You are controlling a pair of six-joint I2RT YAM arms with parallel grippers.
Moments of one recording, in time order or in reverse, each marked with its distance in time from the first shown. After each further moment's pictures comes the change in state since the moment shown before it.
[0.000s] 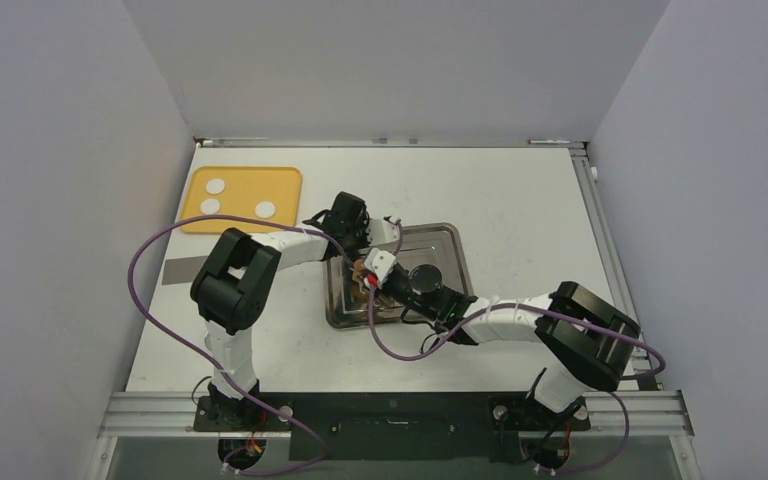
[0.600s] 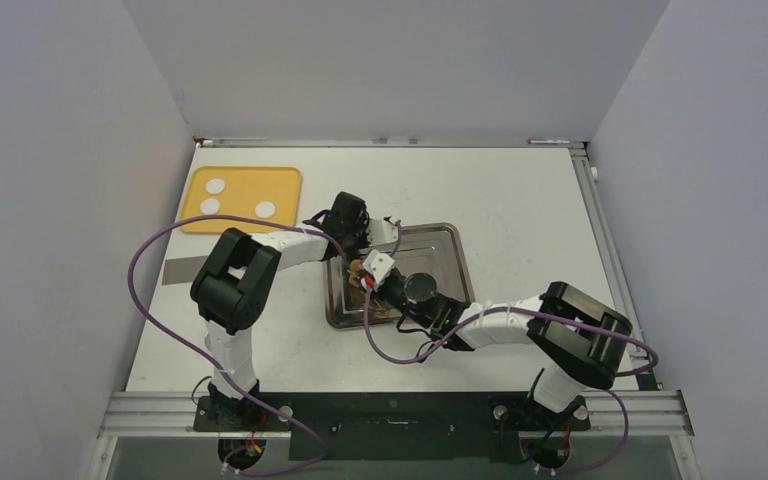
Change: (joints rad) left arm 0.000 0.000 0.000 0.000 0.000 0.003; right arm 0.044 0.035 0.001 0.056 0.104 0.084
